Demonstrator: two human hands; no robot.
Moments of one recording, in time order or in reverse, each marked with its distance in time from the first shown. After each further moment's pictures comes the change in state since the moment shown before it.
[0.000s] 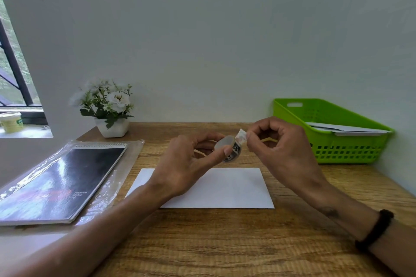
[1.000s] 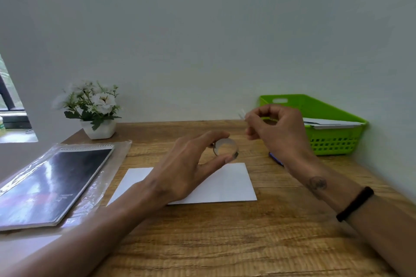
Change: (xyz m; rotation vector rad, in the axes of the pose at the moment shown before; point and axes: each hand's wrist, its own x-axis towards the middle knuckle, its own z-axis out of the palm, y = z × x) left_hand 0.004 0.011 0.013 0.384 -0.126 0.247; right_hand 0.022 -0.002 -0.019 0.145 0.127 0.201
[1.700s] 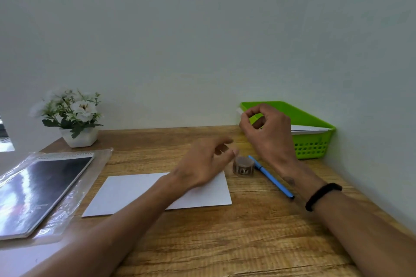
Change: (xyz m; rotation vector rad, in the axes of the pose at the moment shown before) left_hand 0.054 0.030 0.050 -0.151 -0.096 -0.154; right_hand 0.022 0.025 -0.027 -0.419 0.176 -0.345
